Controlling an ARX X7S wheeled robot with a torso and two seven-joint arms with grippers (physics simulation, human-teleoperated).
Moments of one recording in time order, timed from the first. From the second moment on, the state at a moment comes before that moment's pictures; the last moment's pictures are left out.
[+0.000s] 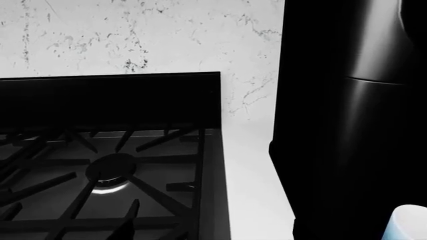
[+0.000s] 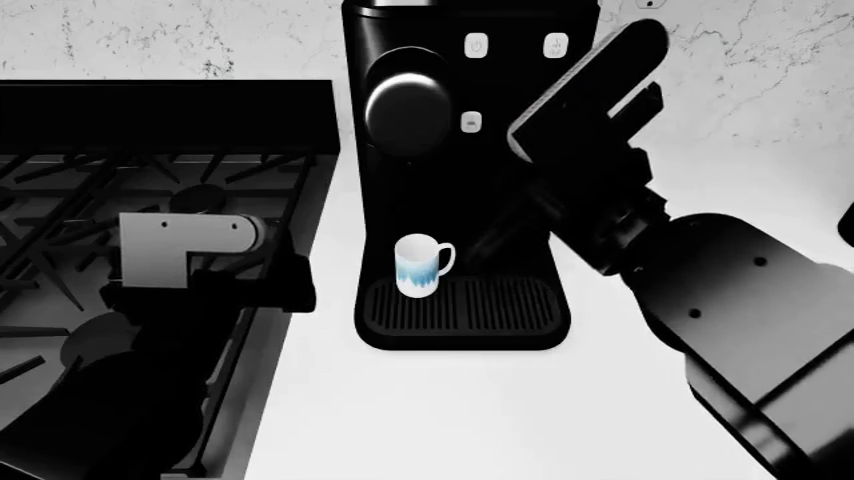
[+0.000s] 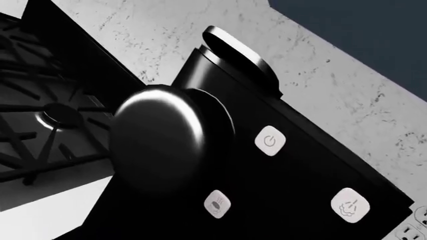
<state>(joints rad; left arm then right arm) -0.50 -0.30 0.00 0.58 -0.53 -1.12 -0.31 1.06 0.51 -0.54 -0.55 0.47 1.11 -0.03</state>
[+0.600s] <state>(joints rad) -0.49 -0.31 -0.01 0.58 -0.54 -1.11 -0.32 1.05 0.49 -0.56 -0.55 0.48 1.08 -0.04</state>
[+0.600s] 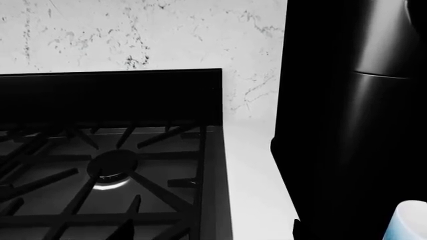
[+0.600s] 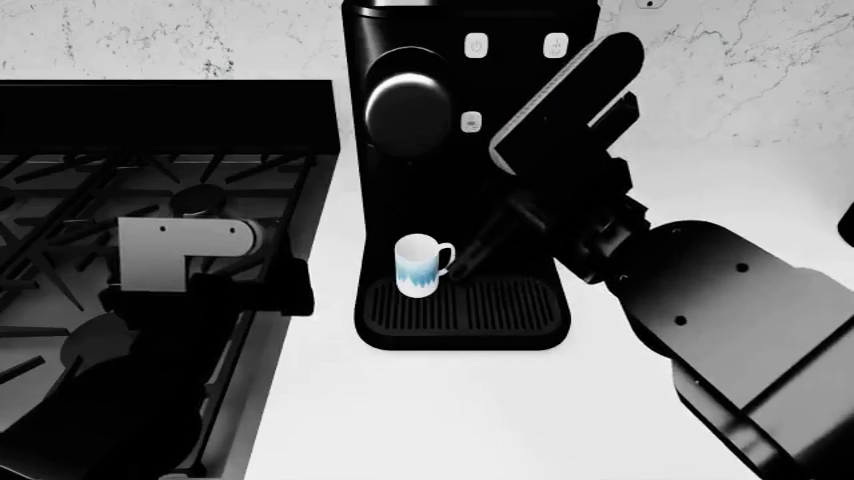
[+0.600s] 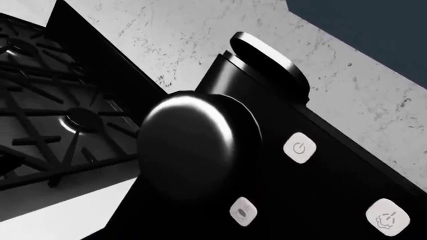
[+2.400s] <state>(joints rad) -0.46 -0.33 0.00 0.56 -0.57 -1.07 -0.34 1.08 0.48 -0.62 -0.39 0.41 0.95 -0.02</state>
